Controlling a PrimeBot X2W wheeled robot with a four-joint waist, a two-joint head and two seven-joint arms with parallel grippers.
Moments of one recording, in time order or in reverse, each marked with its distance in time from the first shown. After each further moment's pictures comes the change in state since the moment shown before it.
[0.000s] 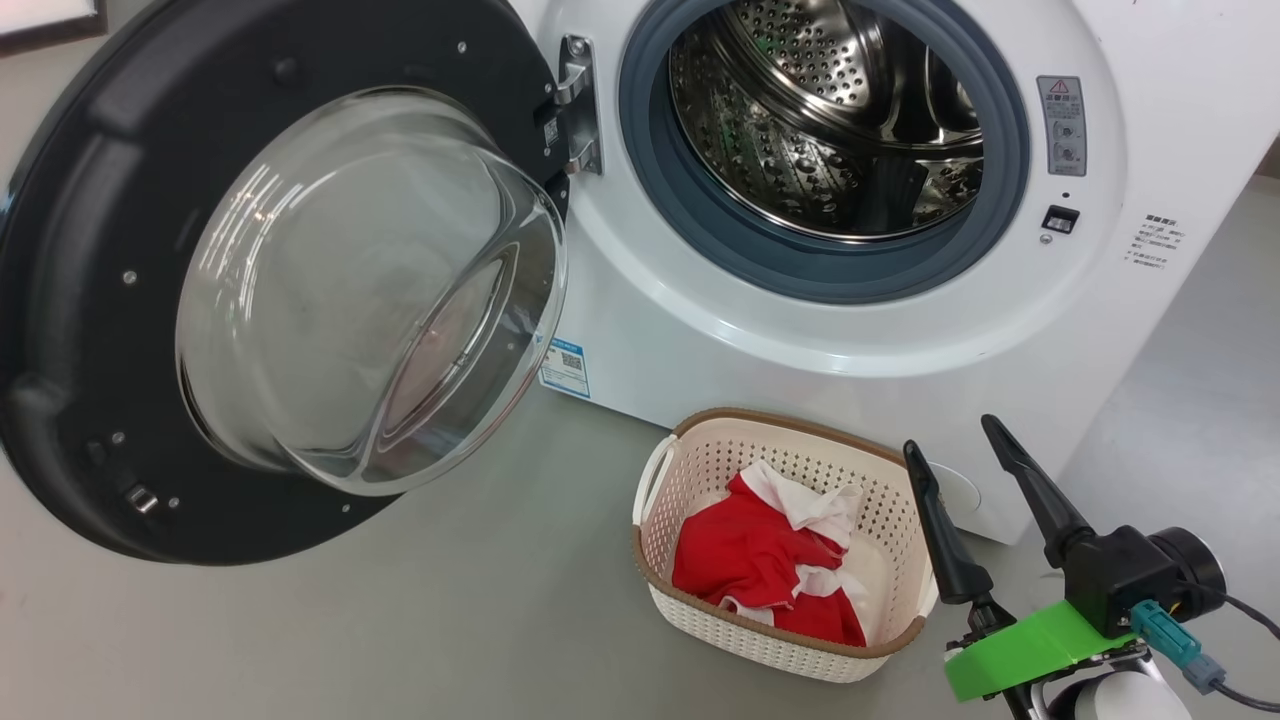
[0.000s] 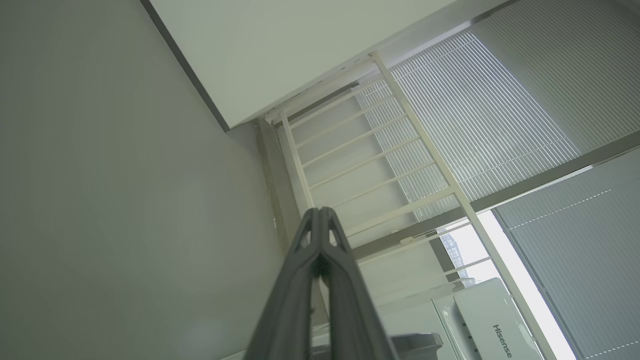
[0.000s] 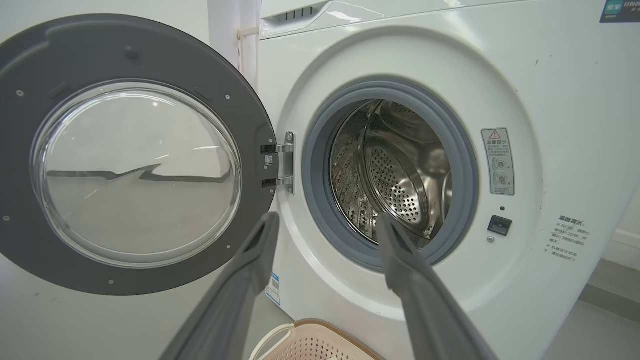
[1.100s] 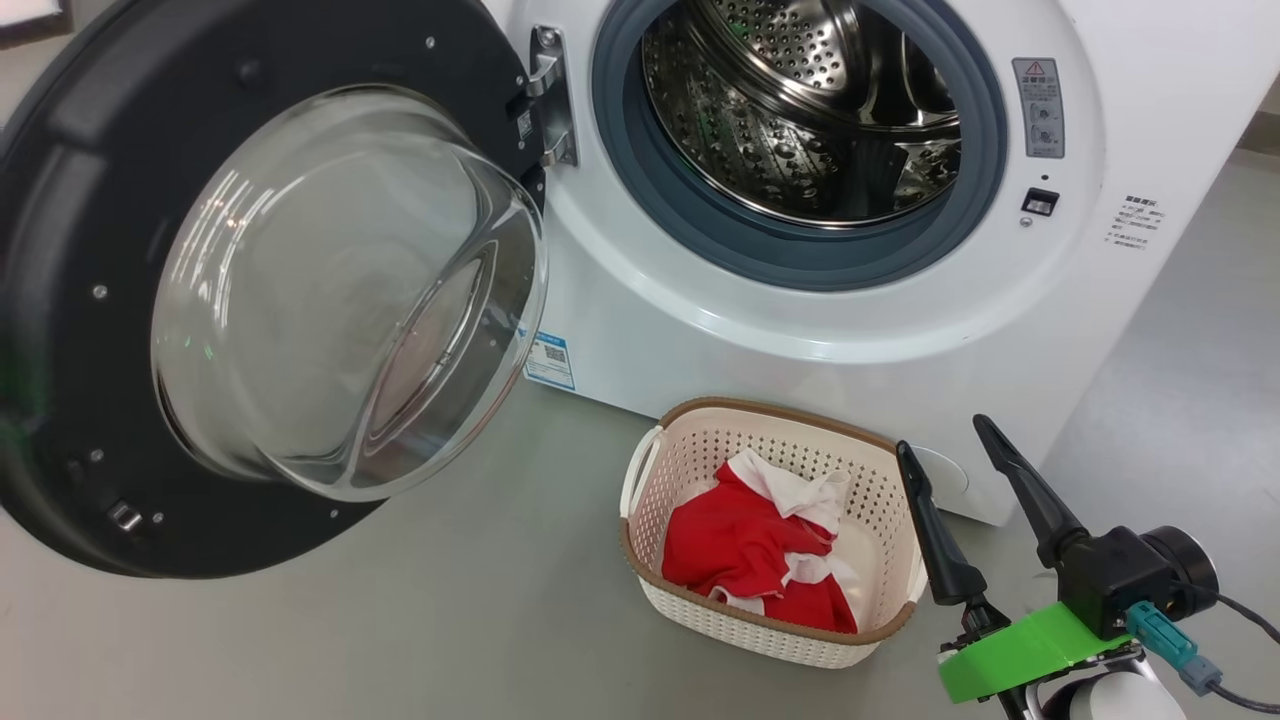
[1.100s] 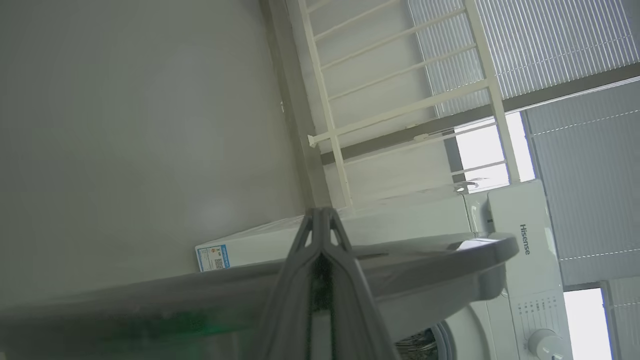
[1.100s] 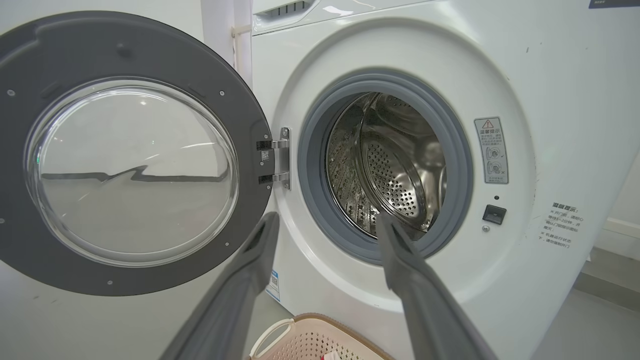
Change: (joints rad) left arm -0.007 0.072 -0.021 0.332 -0.105 -0.204 0.355; right arm 0.000 0.000 0.015 -0.005 0.008 0.000 0.000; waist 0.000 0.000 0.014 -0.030
